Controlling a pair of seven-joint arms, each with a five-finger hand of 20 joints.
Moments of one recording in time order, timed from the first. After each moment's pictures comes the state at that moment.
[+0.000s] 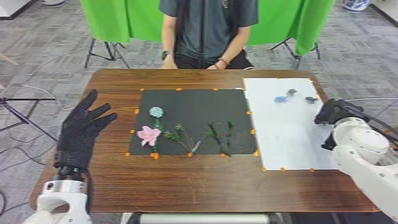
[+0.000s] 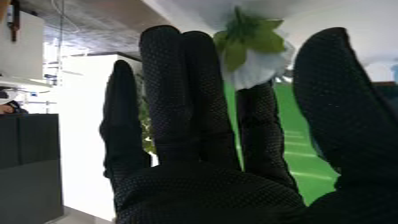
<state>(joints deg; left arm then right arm) 126.2 -50.1 -88.7 -124.6 40.2 21.6 25.5 -81.8 -36.6 65.3 -93.8 -120.6 -4.5 41.1</state>
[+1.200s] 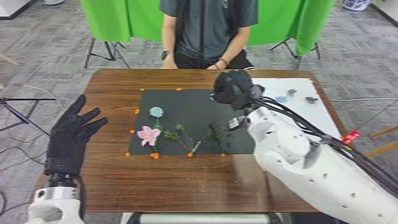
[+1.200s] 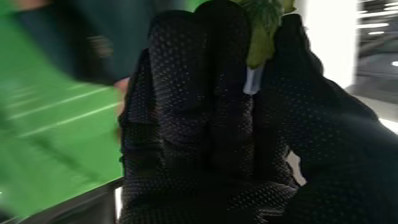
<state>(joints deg) 130.0 -50.4 -91.0 -125.0 38.2 22.7 28.3 -62.6 -51.7 37.9 -104.9 -128.3 10.7 22.6</state>
